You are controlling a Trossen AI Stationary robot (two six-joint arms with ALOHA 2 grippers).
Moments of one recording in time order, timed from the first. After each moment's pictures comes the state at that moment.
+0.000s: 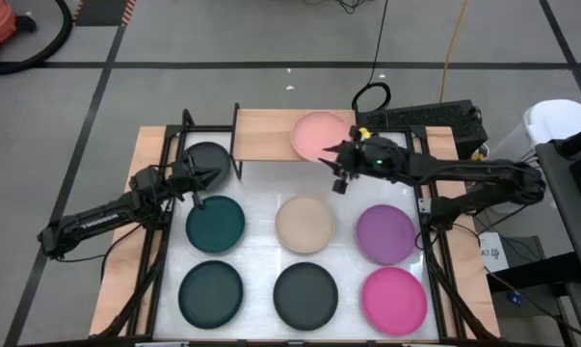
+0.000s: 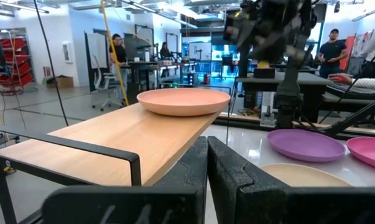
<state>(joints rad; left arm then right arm) 0.46 0.18 0.01 0.29 0.14 0.00 -0.20 1.17 0.87 0.00 0.21 -0.26</state>
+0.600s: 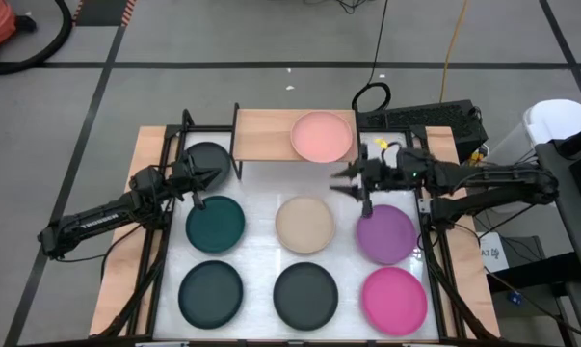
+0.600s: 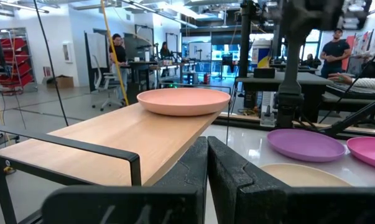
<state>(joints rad) 0.46 0.18 0.01 0.29 0.14 0.00 -0.03 0.98 0.81 0.03 -0.05 -0.03</state>
